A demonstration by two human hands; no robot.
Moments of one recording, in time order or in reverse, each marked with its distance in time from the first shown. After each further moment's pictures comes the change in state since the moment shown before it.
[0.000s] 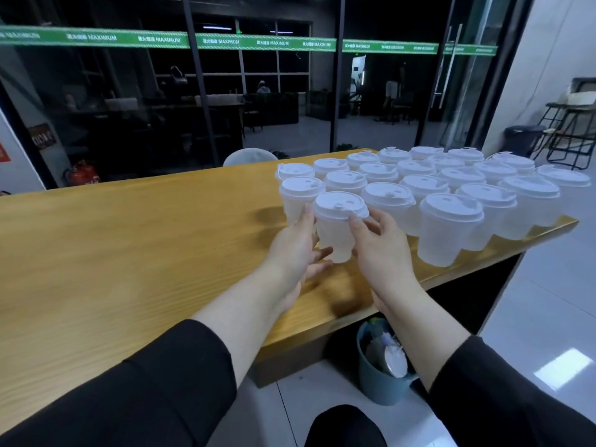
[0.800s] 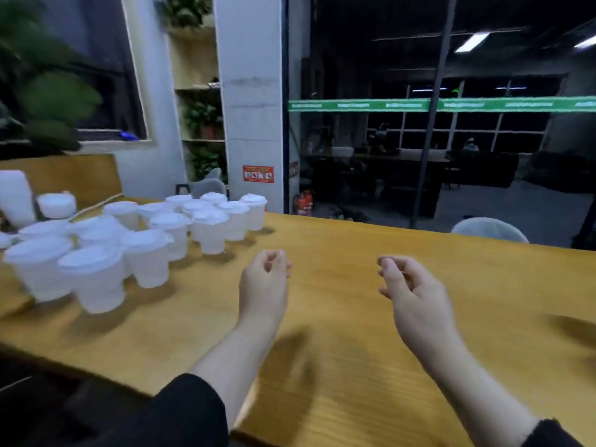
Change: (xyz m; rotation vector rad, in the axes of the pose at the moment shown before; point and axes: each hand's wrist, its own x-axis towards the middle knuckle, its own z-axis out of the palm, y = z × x) left_hand -0.156 0.060 -0.394 0.217 1.124 0.358; right_hand -0.136 -0.091 0.334 0.062 -0.674 -0.315
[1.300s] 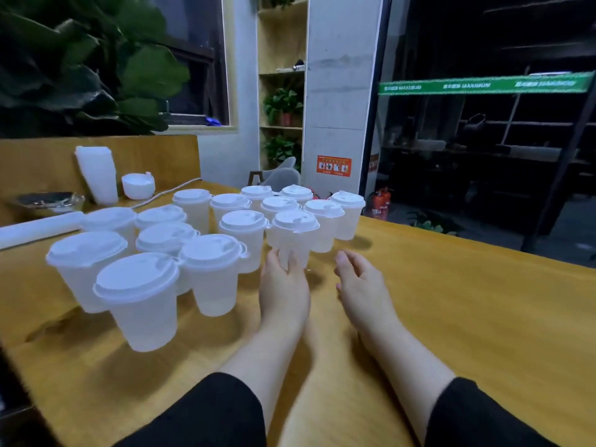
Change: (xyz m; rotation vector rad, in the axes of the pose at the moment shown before) left_hand 0.211 -0.101 -0.071 0.149 0.323 -0.016; right_hand 0.141 0.064 0.313 0.182 -0.323 0.087
